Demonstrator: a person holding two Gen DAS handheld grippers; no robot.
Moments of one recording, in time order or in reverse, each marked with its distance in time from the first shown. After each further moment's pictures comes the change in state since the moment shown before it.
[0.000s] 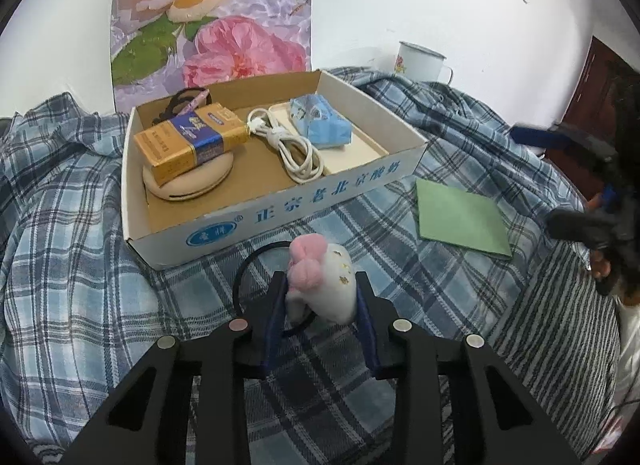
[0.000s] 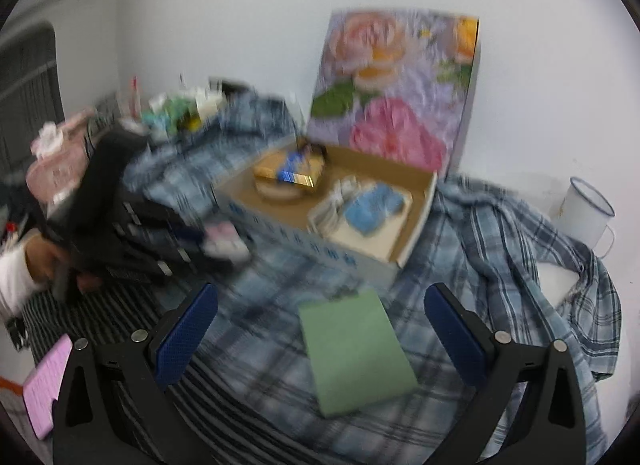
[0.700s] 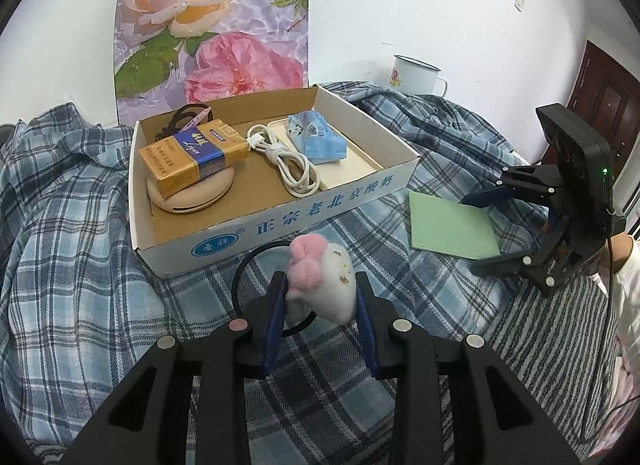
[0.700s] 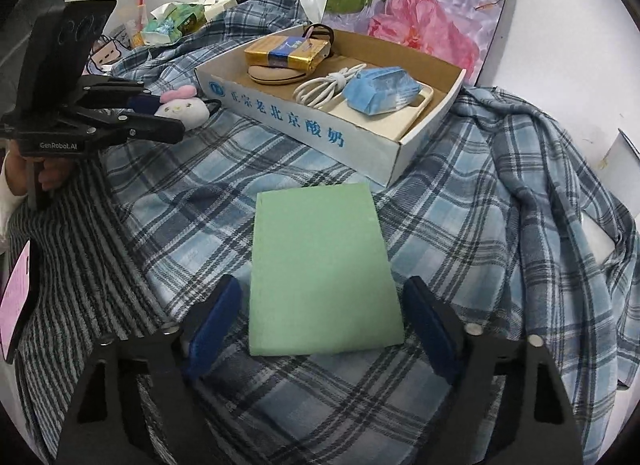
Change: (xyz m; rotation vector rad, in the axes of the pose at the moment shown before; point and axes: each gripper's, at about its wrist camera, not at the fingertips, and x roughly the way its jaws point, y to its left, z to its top) left arm -0.009 -0.003 0.000 0.006 -0.040 -0.003; right arm 0.054 -0.035 -0.040 -0.084 0.311 0.104
